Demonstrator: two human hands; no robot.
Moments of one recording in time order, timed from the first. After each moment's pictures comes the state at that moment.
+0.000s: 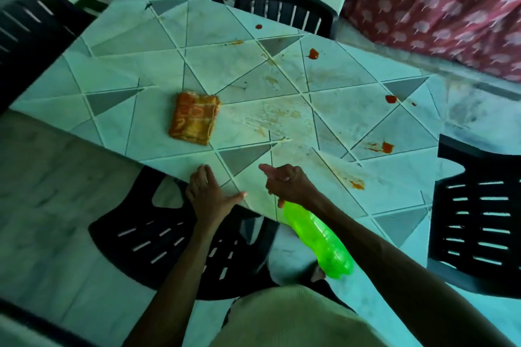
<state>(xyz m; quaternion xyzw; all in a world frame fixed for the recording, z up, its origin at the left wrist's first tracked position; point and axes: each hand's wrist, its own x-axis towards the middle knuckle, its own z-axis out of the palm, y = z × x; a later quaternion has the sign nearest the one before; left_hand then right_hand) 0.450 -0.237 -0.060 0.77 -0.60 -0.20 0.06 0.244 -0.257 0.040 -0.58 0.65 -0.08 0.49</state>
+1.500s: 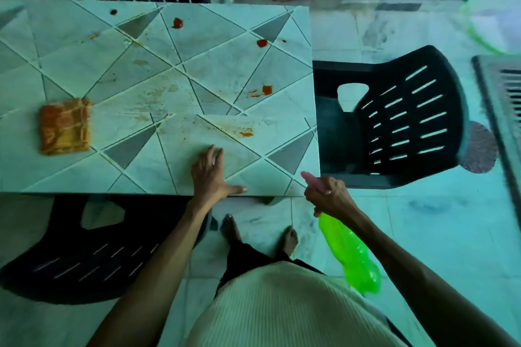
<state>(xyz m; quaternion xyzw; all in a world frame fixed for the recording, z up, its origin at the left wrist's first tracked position) 0.220 -0.171 -0.043 0.55 -0.80 -0.24 -0.05 -0.031 -0.012 0.017 -0.37 0.80 -0.15 0.44</state>
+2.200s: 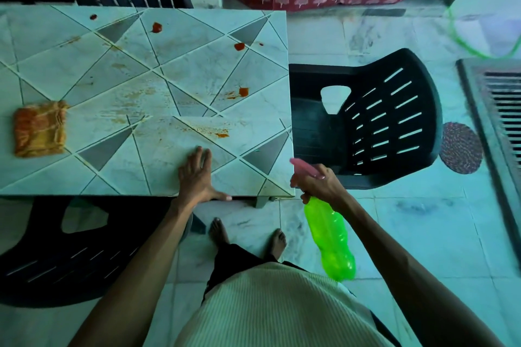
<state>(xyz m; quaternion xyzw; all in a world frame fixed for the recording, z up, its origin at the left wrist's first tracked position) 0.193 -0.159 -0.048 0.52 -0.81 -0.22 -0.16 -0.081 -0.006 0.029 -0.33 0.75 -0.30 0.50</state>
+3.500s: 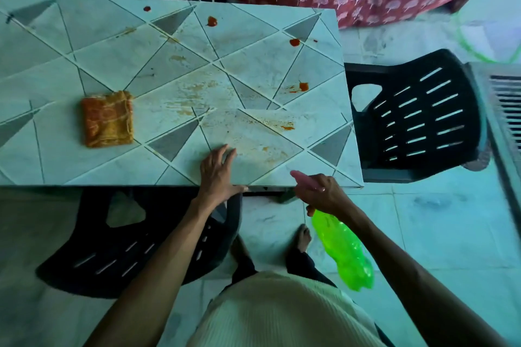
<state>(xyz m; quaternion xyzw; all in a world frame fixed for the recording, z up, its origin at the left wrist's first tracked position) 0.346 -0.209 -0.066 0.45 -0.87 -0.19 0.03 0.113 -0.055 0.038 -0.39 0.77 -0.18 0.47</state>
